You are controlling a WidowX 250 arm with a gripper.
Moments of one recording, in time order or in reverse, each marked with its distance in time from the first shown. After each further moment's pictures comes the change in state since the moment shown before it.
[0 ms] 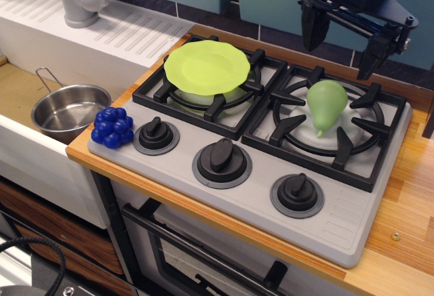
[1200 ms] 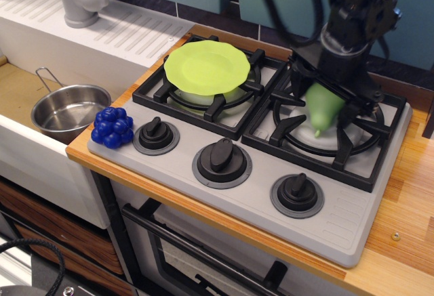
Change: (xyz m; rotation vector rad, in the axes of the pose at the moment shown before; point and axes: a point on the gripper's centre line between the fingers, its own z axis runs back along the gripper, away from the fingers) arm -0.005 0.007 -0.082 0.089 -0.132 -0.016
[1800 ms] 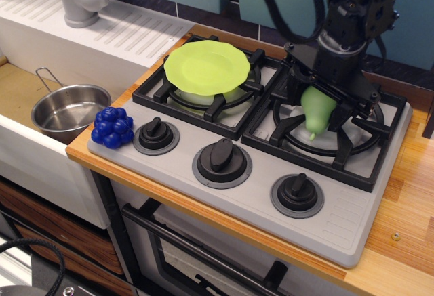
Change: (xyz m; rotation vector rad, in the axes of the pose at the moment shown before) arm -0.004 -0.007 0.010 -0.020 0.096 0.031
